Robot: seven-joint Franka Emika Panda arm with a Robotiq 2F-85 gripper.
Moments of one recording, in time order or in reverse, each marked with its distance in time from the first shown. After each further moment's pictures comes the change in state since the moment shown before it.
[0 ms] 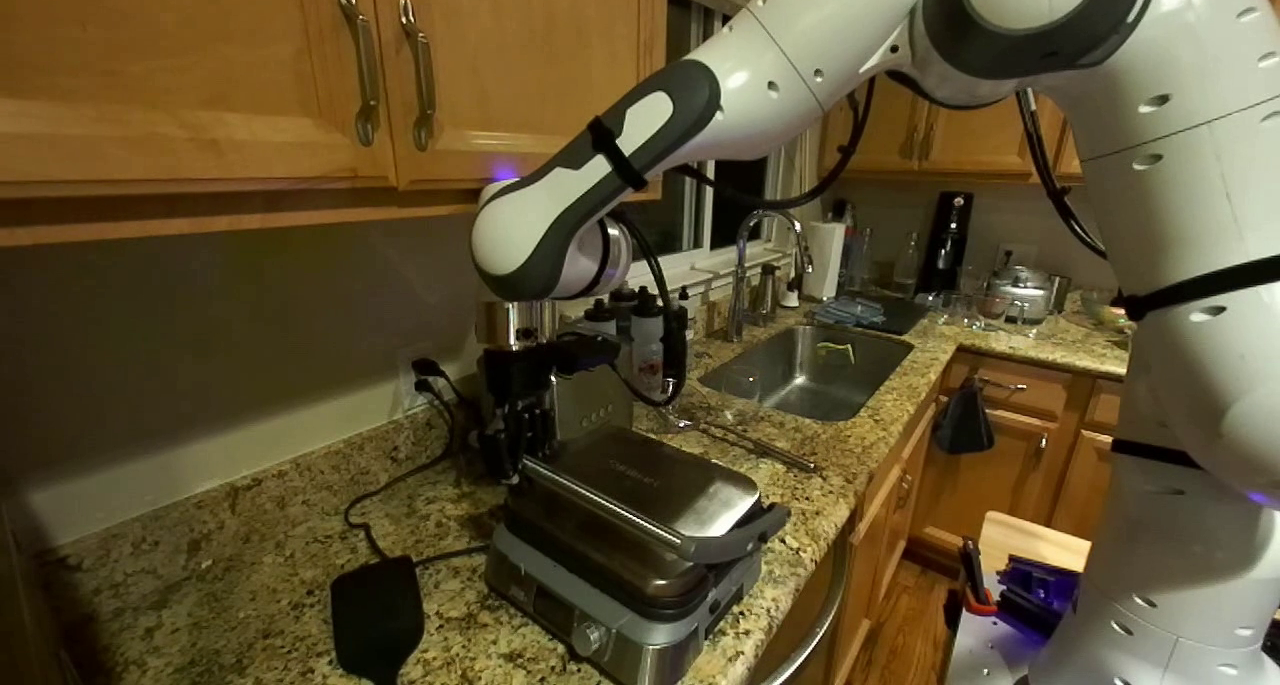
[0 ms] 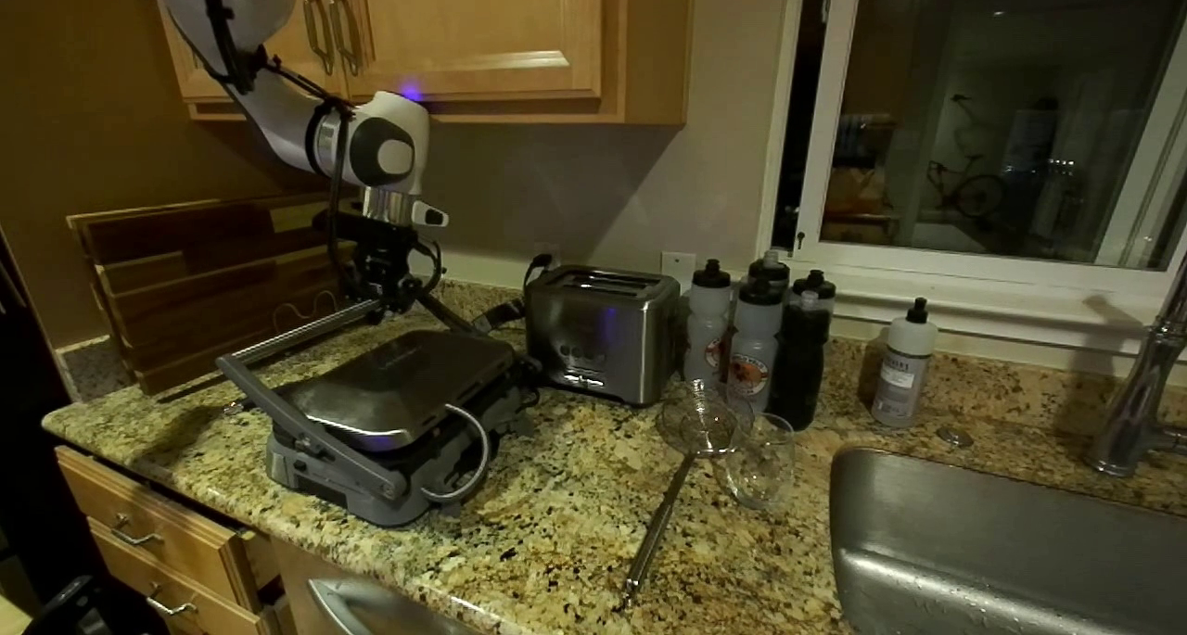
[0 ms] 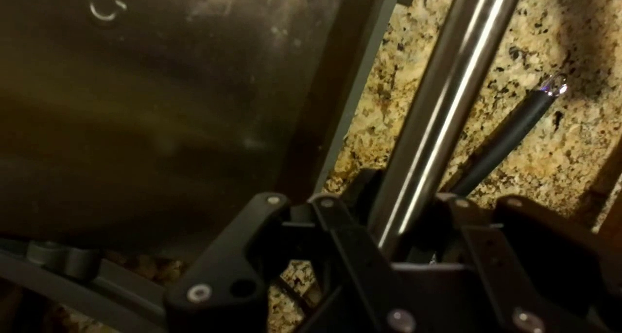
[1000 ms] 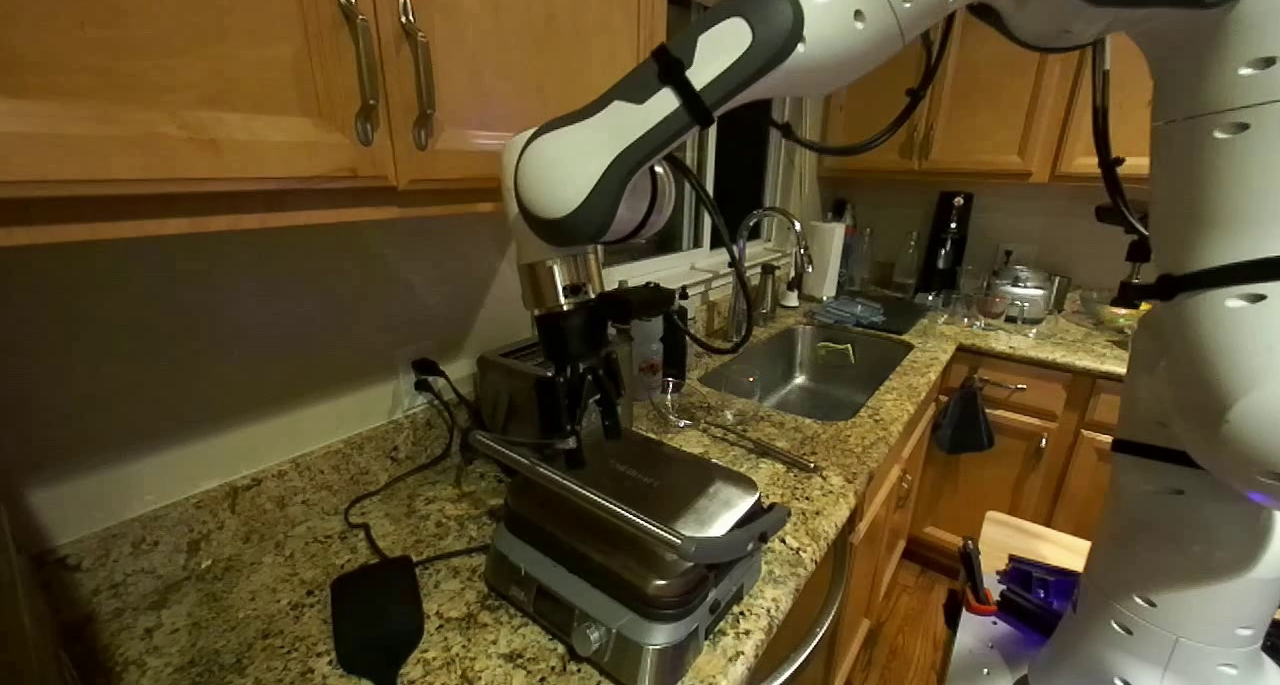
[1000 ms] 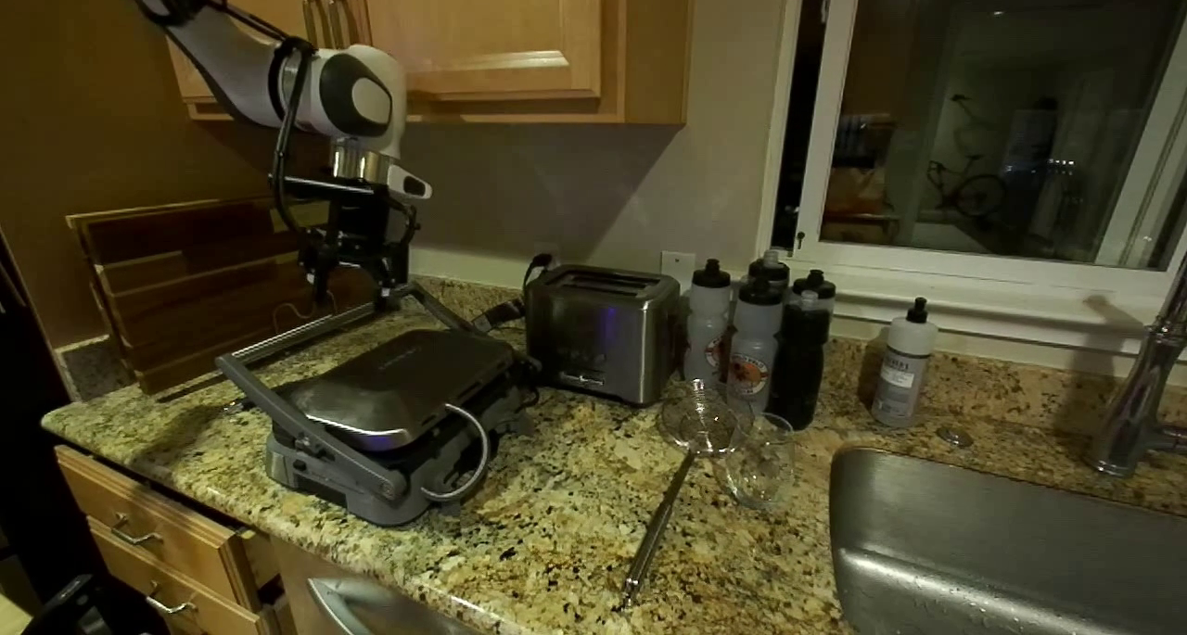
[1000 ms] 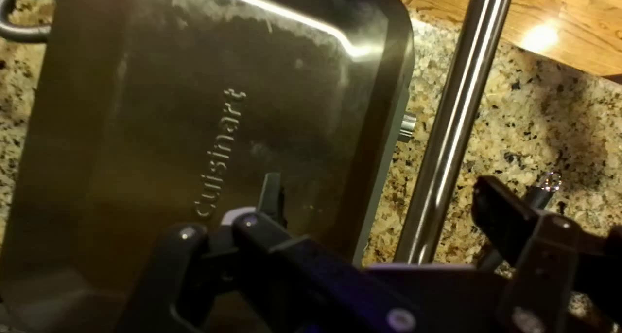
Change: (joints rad) arm 0.000 -0.221 -0.018 -0.151 -0.084 -0.217 0.128
